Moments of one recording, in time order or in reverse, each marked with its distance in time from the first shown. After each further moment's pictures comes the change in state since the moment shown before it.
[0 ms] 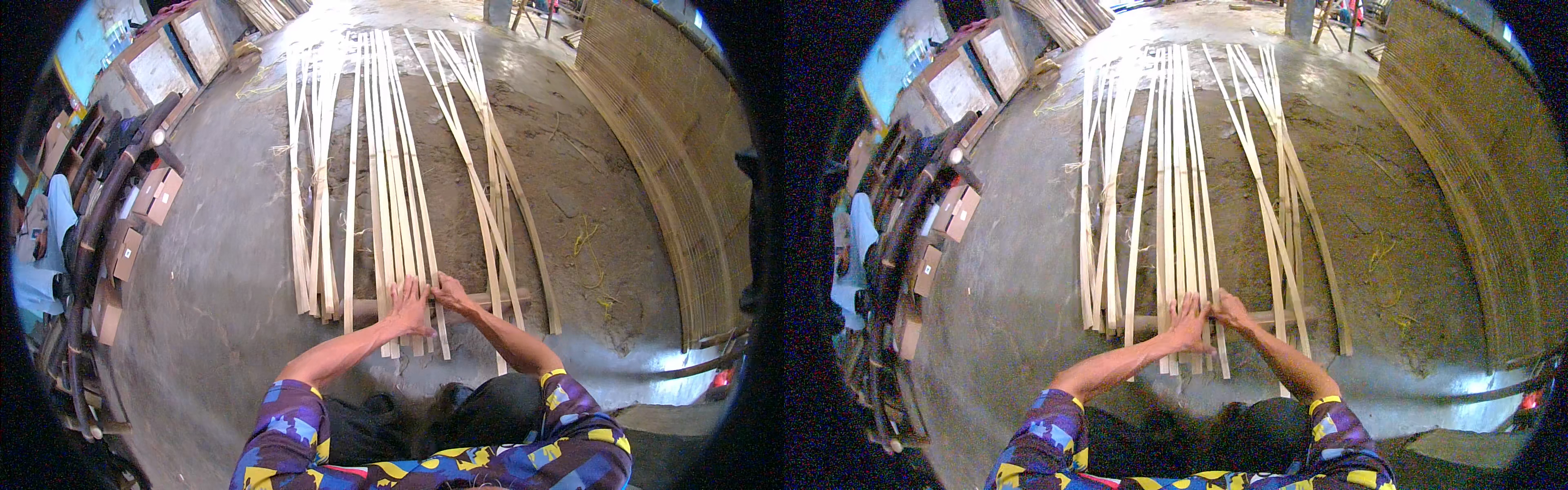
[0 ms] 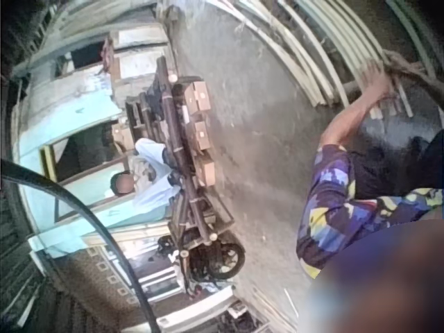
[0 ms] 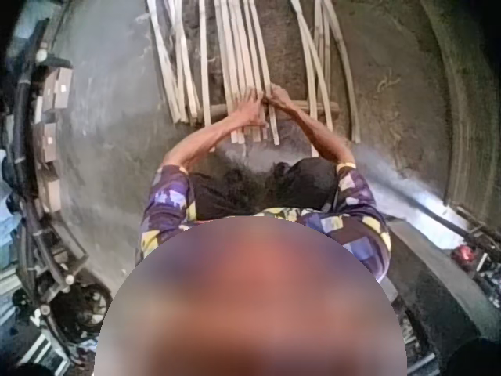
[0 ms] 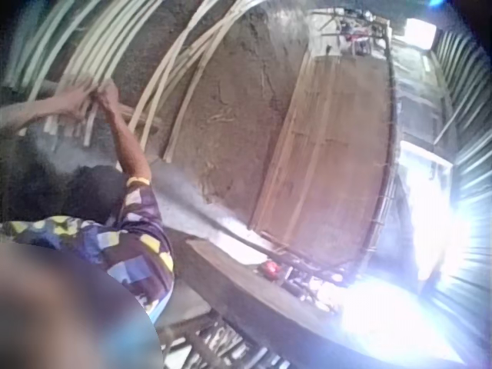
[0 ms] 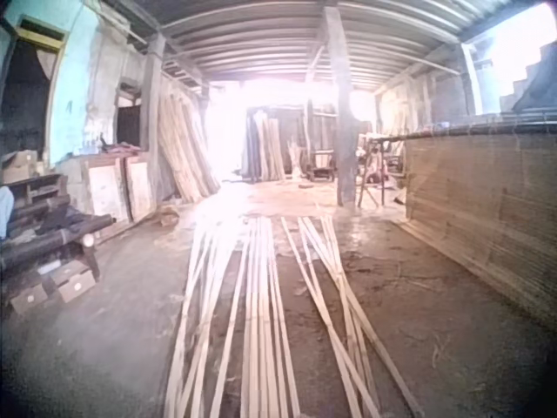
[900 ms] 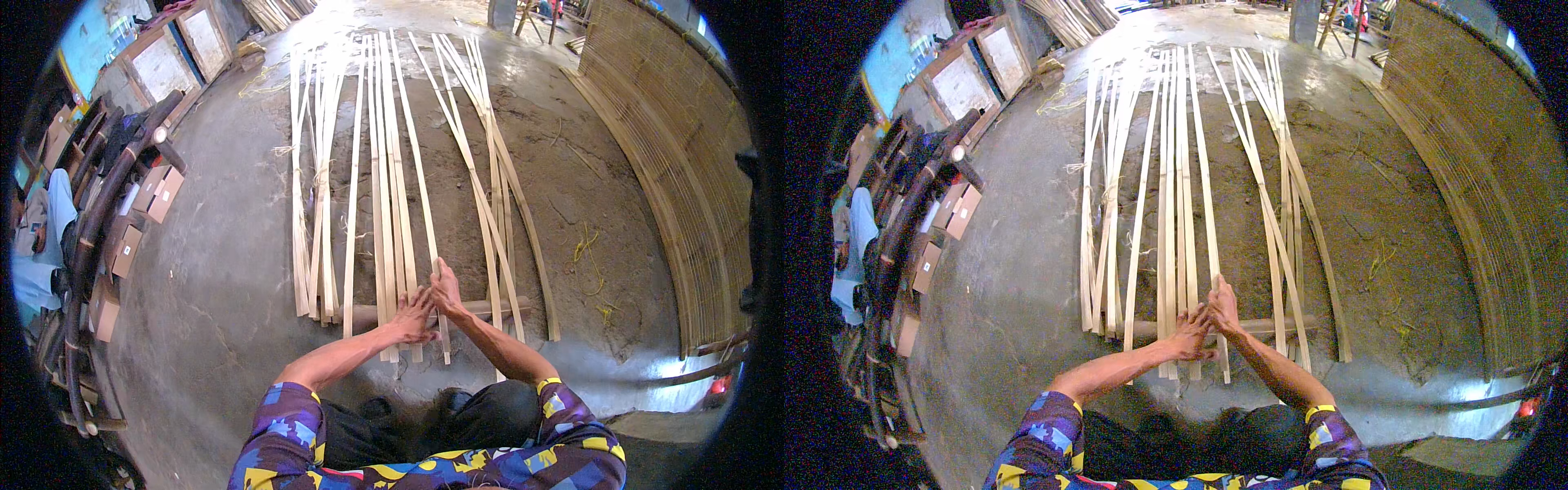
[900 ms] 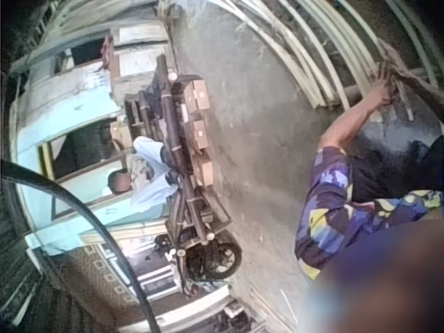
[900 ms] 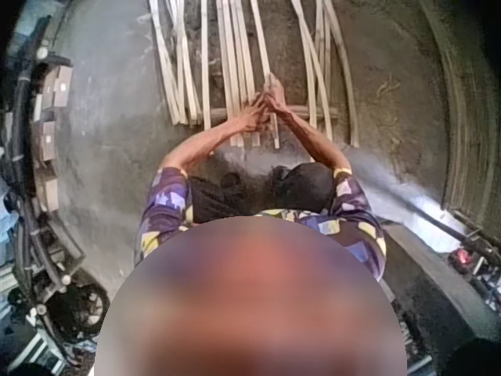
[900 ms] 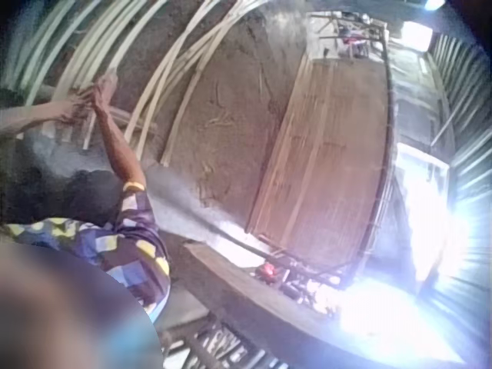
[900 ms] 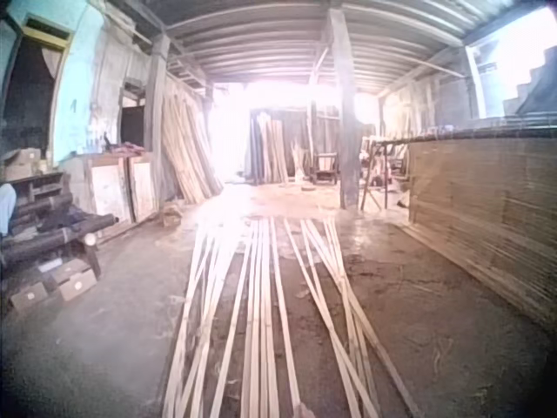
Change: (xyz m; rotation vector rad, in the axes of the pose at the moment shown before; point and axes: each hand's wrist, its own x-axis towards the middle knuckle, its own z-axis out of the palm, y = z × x) left_hand 0.002 -0.008 0.020 -0.082 0.042 0.238; right_hand 0.000 -0.059 -0.013 0.253 0.293 0.154
